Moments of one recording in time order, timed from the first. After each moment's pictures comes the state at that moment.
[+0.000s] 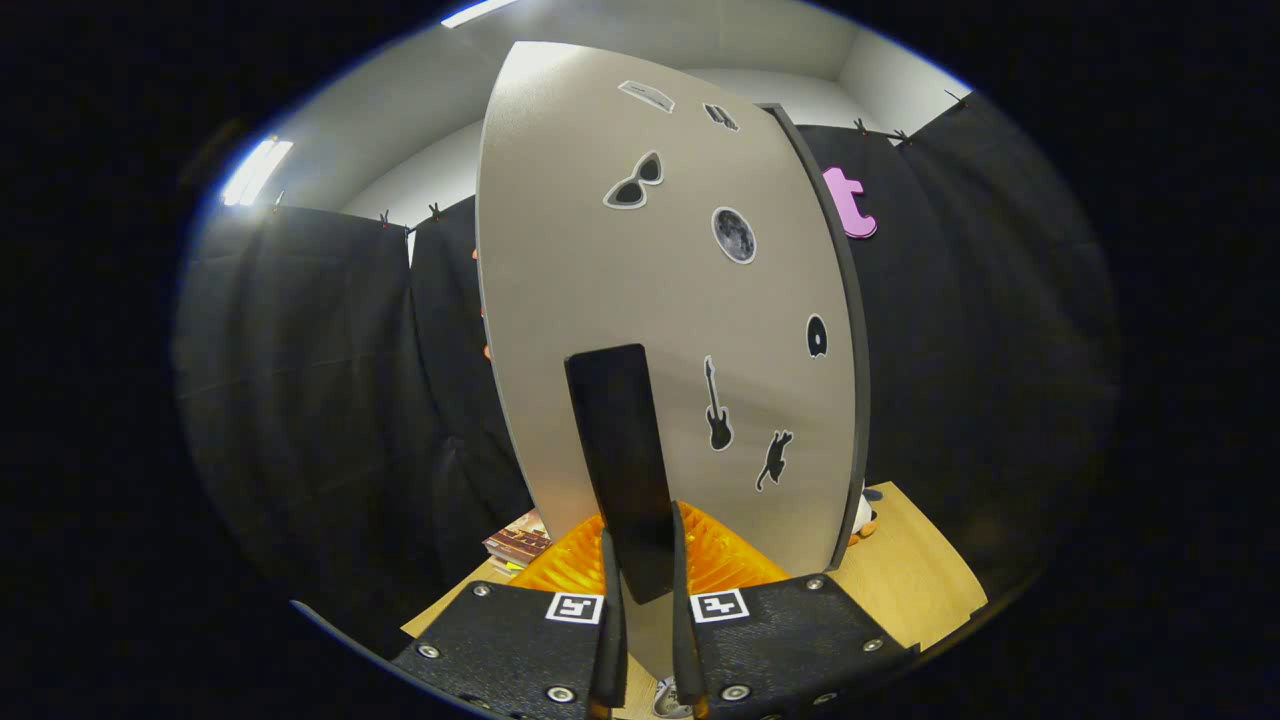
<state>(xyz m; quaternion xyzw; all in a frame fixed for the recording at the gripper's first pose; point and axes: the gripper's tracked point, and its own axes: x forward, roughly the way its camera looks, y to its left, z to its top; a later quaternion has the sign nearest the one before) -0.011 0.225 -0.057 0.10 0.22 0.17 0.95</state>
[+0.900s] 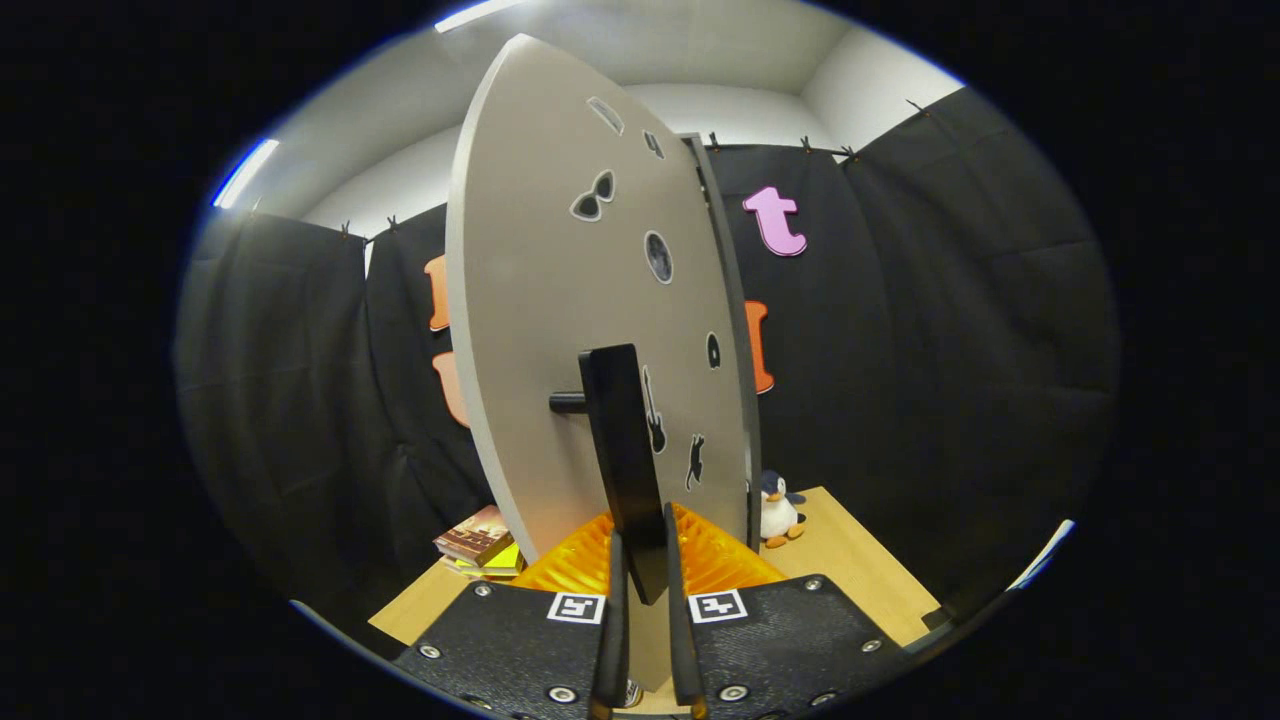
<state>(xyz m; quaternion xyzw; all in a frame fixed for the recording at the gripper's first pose) -0.016 0.163 -0.055 0.11 0.21 0.09 0.97</state>
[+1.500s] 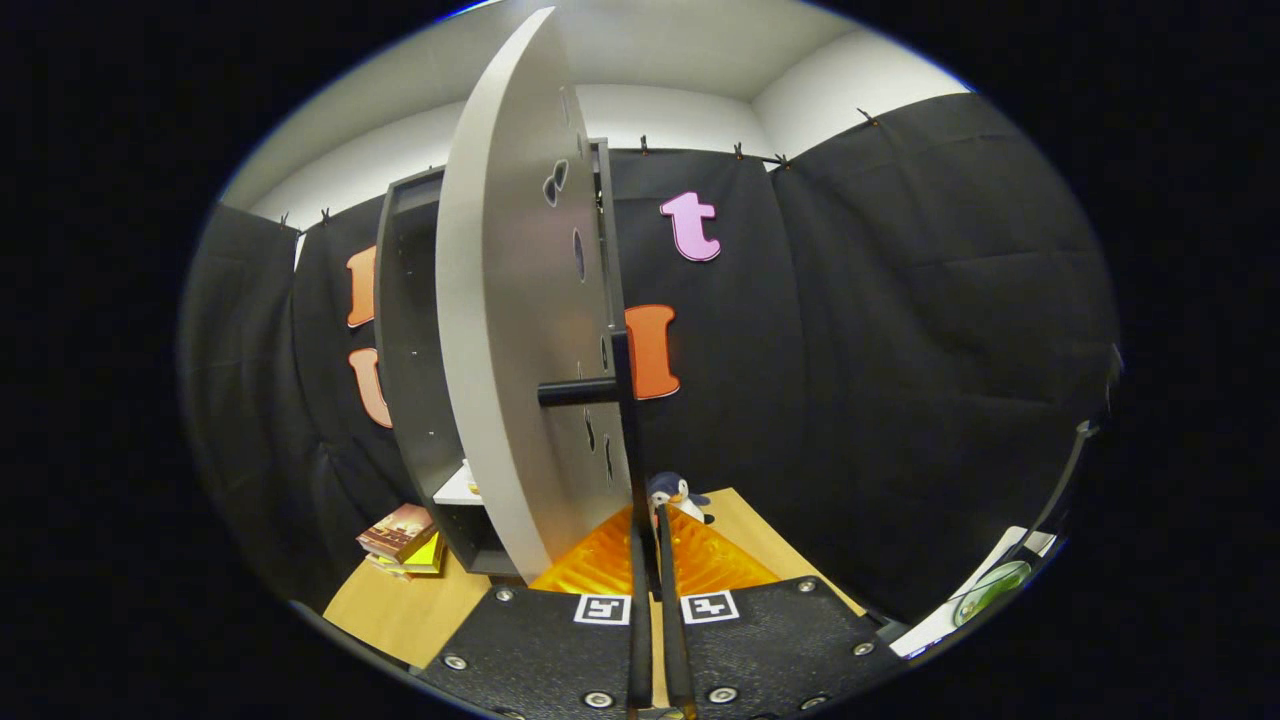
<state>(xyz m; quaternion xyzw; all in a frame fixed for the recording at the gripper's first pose) -0.010 0.096 -0.062 0.06 0.21 0.00 0.98</state>
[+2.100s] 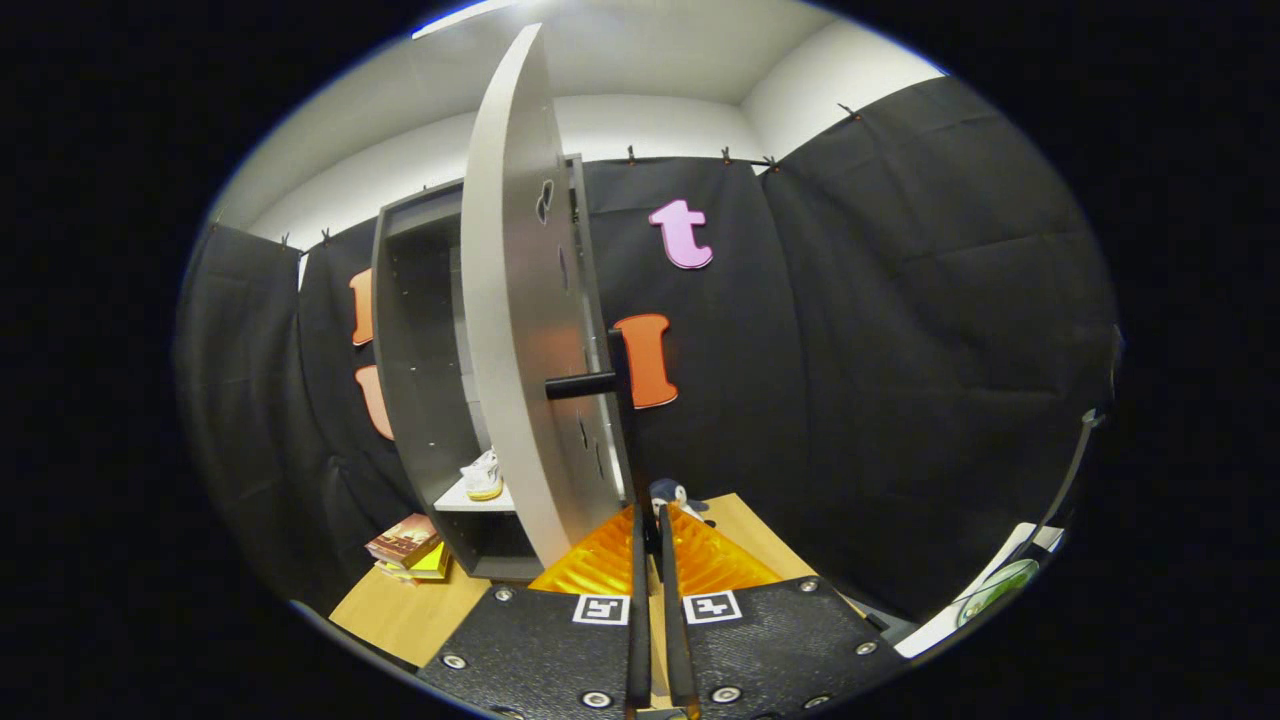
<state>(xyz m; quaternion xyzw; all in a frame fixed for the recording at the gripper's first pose) -0.016 0.068 -0.059 0.09 0.20 -0.02 0.98</state>
